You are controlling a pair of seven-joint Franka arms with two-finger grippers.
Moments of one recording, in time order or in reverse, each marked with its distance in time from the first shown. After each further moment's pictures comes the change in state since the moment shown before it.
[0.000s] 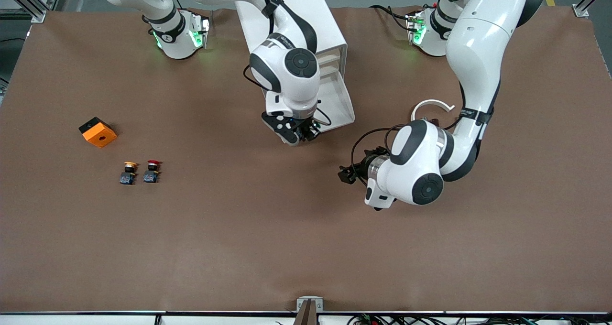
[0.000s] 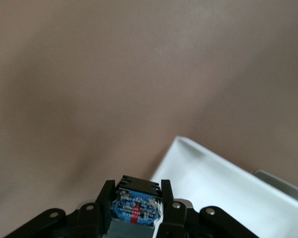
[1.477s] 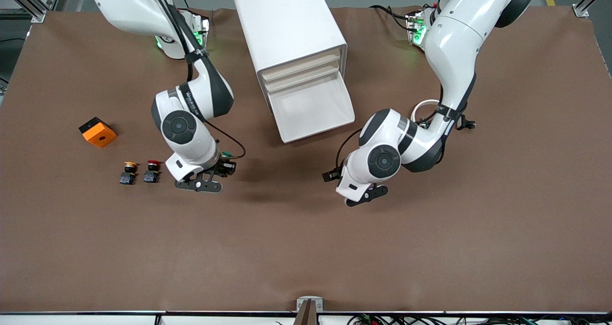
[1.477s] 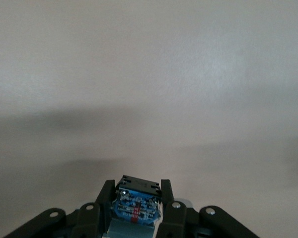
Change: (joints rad) left arm -0.059 -0.013 -0.063 -0.126 0.256 0.272 0.076; right arm -0.396 -0.098 -0.017 -0.302 -0.009 0.195 -1.094
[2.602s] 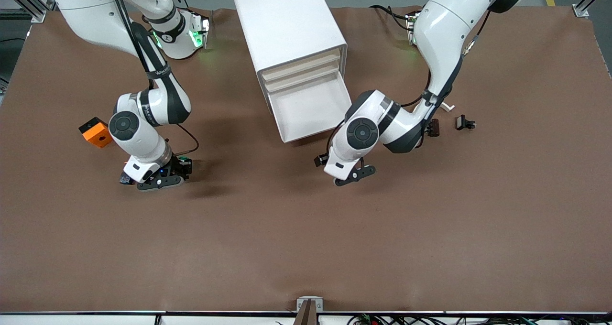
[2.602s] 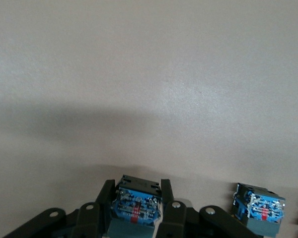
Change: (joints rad) left arm -0.043 -0.084 -0.031 -0.200 0.060 0.147 -0.153; right arm -0.214 -0.055 -0.002 -0.334 -0.001 0.373 -0.461
